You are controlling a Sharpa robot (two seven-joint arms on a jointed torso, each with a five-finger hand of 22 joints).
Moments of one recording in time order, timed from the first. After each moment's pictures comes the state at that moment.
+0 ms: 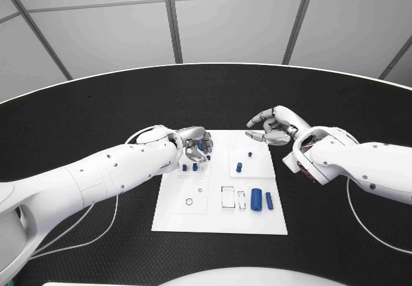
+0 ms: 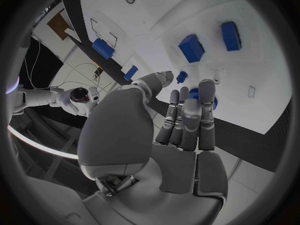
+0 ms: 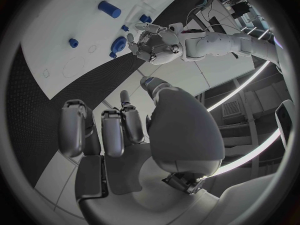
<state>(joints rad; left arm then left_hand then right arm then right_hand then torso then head) 1.18 -0.40 -0.07 1.06 -1.33 -0.07 -0.03 1.37 -0.27 0.58 0.00 0.32 0.76 0.17 0.53 0.41 0.85 0.11 0.63 0.24 1.28 0.04 1.34 0.89 0.17 1.04 0.13 1.15 0.71 1.20 -0.97 -0.07 1.62 -0.96 -0.56 -0.05 1.28 -0.22 0.37 0.25 0.41 0.88 0.15 0.27 0.34 1.41 0.07 1.38 1.31 1.47 0.00 1.51 1.31 0.05 1.47 0.09 1.34 1.31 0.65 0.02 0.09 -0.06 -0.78</state>
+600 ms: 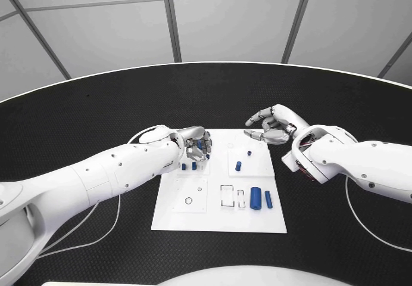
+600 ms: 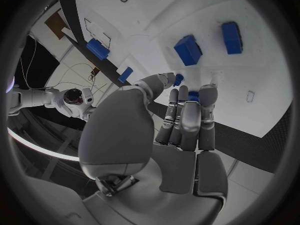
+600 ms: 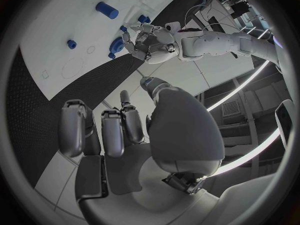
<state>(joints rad) 1.17 -0.37 -0.07 1.02 -1.33 -0.07 -0.06 1.37 -0.25 0.60 -0.01 0.32 0.79 0.16 0.50 0.40 0.90 0.10 0.62 0.22 1.33 0.03 1.39 0.98 0.17 1.09 0.12 1.21 0.80 1.20 -0.97 -0.07 1.63 -0.96 -0.56 -0.05 1.28 -0.22 0.38 0.25 0.42 0.88 0.15 0.27 0.34 1.41 0.07 1.38 1.31 1.46 -0.01 1.51 1.31 0.05 1.47 0.09 1.34 1.31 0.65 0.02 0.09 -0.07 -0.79</state>
